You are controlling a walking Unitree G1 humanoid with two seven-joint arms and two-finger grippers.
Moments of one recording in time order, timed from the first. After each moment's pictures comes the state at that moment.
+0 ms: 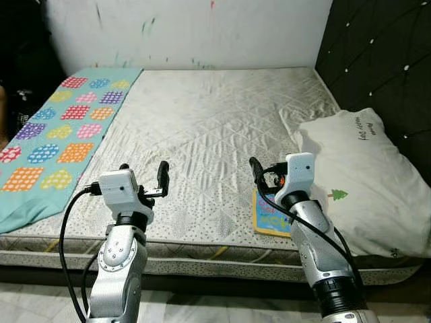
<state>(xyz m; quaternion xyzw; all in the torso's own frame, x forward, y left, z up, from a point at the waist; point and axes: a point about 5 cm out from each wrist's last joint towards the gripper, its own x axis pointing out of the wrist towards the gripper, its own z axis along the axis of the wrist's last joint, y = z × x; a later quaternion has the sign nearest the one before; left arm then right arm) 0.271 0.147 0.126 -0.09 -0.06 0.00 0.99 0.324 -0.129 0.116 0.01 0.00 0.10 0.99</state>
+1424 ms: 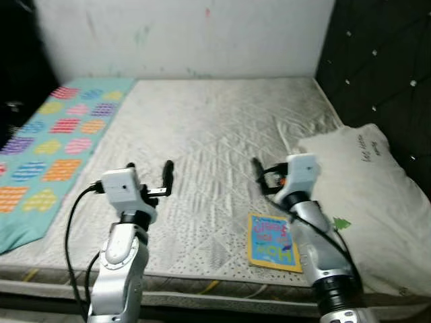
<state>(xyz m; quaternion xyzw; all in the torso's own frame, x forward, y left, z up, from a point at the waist) 0.273 0.143 0.126 -0.11 -0.06 -0.03 0.99 0.327 -0.129 0.115 0.01 0.00 0.10 1.00</state>
